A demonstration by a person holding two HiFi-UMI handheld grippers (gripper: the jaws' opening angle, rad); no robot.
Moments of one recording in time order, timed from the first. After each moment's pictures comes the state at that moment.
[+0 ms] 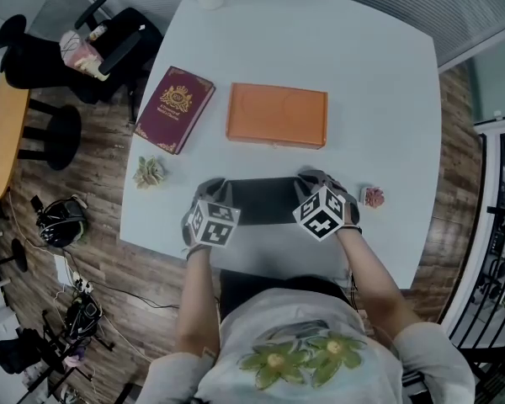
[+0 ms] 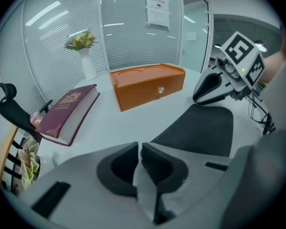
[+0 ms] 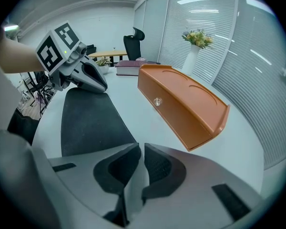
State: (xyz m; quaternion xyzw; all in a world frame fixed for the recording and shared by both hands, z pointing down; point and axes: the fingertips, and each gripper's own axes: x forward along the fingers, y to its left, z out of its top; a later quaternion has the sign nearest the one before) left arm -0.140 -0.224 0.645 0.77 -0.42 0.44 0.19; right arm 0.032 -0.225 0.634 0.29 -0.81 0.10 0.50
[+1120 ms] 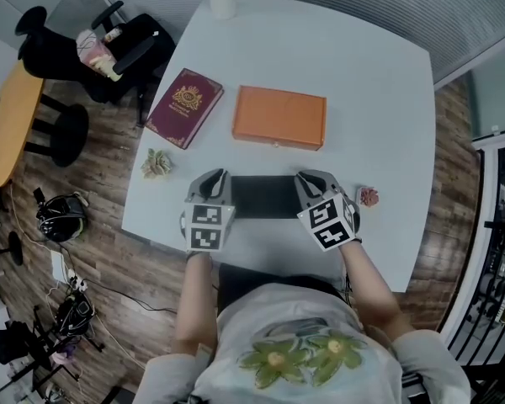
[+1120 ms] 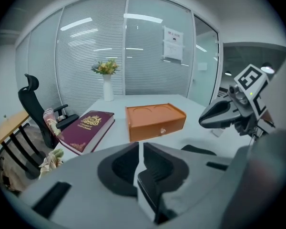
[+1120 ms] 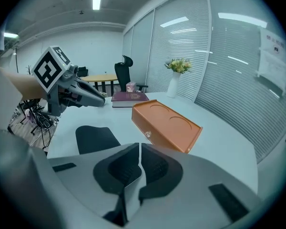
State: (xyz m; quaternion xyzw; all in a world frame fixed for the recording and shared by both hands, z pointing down) left arm -0.139 -0.229 0.540 0.79 -0.50 0.29 0.18; right arm 0.025 -0.222 0.538 0.37 -0.84 0.08 0.38
